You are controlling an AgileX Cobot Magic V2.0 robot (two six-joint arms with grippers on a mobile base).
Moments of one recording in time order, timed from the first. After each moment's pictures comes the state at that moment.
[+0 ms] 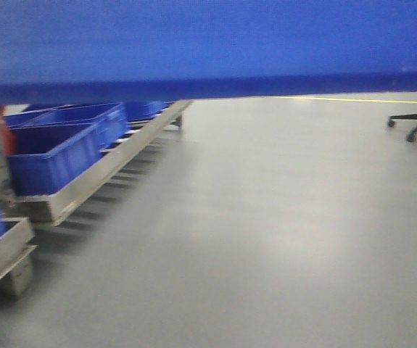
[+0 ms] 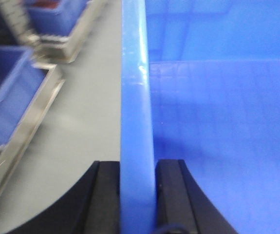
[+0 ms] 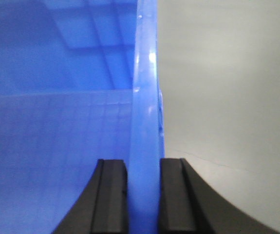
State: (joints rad) left arm -0.77 1.29 -1.59 0.70 1.27 -0.83; right arm 0.93 1.22 -1.47 -0.56 1.03 0.78
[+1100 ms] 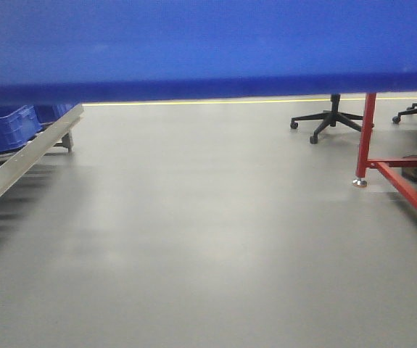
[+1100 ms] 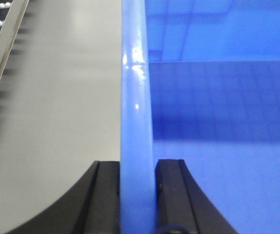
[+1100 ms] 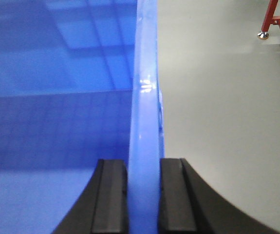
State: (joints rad) left arm -0.77 1.29 -1.59 0.70 1.27 -0.83; right arm 0.93 1.22 -1.47 -0.56 1.03 0.78
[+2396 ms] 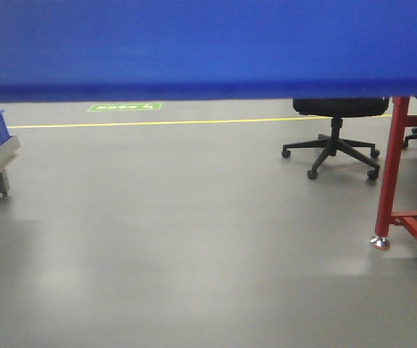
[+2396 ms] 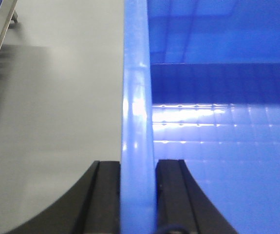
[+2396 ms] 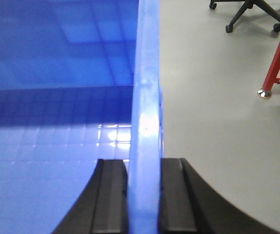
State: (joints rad) left arm -0.77 1.29 -1.59 0.73 1.26 -0.83; right arm 0.93 1.22 -1.47 -0.56 1.02 0.78
